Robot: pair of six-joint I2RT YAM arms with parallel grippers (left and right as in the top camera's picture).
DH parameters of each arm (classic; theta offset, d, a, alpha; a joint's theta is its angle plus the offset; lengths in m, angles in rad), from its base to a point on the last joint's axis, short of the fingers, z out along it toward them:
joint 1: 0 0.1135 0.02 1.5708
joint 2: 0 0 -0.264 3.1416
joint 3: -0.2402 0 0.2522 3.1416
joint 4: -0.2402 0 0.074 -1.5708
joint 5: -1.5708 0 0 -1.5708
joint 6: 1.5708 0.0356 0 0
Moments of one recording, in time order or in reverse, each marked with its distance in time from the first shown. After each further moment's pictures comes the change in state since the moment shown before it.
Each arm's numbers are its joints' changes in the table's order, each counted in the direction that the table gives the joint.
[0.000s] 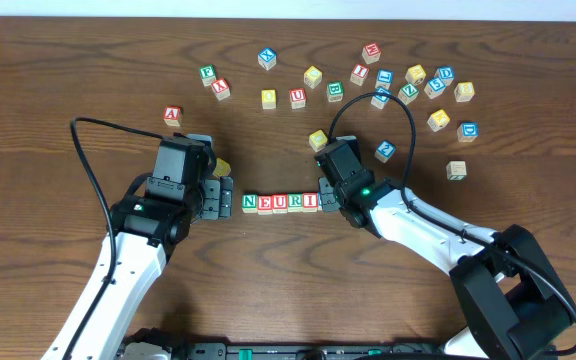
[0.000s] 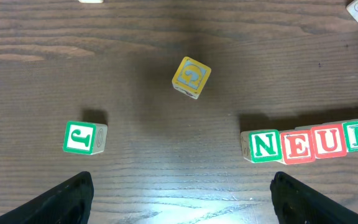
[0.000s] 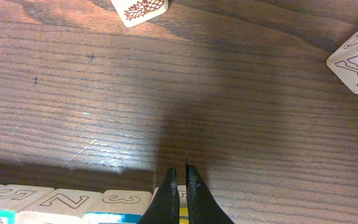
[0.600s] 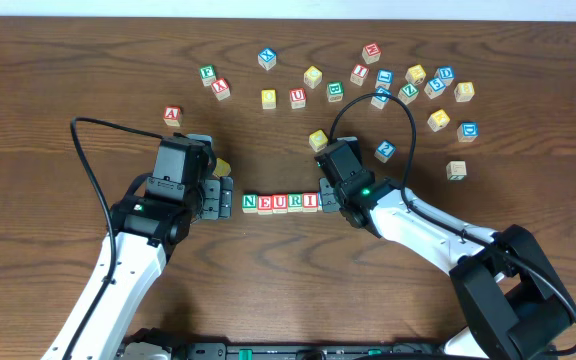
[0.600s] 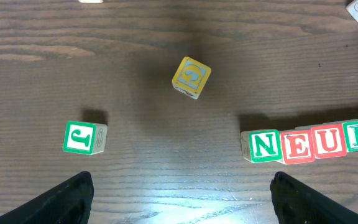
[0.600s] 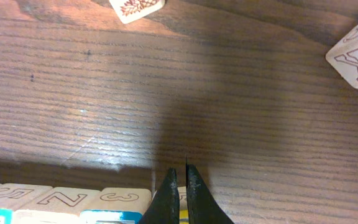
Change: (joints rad) left arm 0.000 0.000 0.000 0.000 0.000 0.000; right arm 0.000 0.000 0.000 -0.012 0.000 0.014
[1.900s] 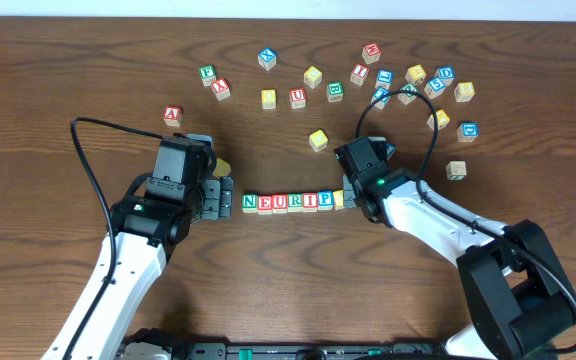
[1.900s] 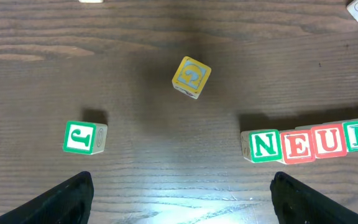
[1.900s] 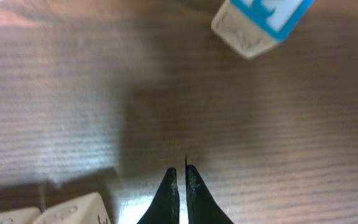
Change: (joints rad) left arm 0.000 0.000 0.000 -0.001 0.000 0.000; right arm -0.097 -0.006 -0.001 -0.108 -0.076 0.045
